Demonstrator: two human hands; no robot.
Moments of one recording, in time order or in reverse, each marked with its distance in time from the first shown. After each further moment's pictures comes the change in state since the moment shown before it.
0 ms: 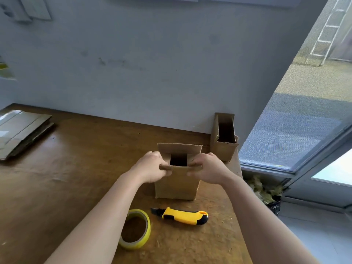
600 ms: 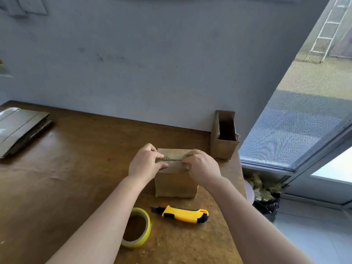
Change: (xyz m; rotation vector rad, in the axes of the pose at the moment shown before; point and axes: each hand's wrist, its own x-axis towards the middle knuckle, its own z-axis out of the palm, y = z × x) left_hand 0.001 -0.005 0.014 -0.087 0.444 -0.038; right_hand 0.004 -0.030 0.017 -0.247 0.199 -0.007
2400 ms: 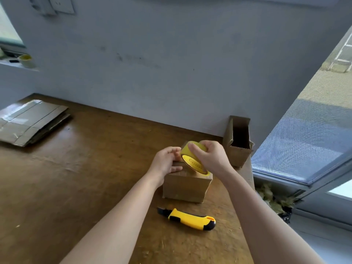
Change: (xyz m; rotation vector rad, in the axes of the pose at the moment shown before) left_hand 0.005 0.029 0.000 -1.076 -0.176 -0.506; right_hand 0.025 -0.008 -0.026 0.678 0.161 0.113
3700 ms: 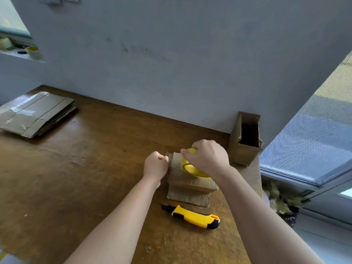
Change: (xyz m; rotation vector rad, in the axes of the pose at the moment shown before) left_hand 0.007 -0.029 -0.019 0.457 0.452 -0.031; right_hand 0.006 -0.016 0.020 -0.560 -0.064 -0.106
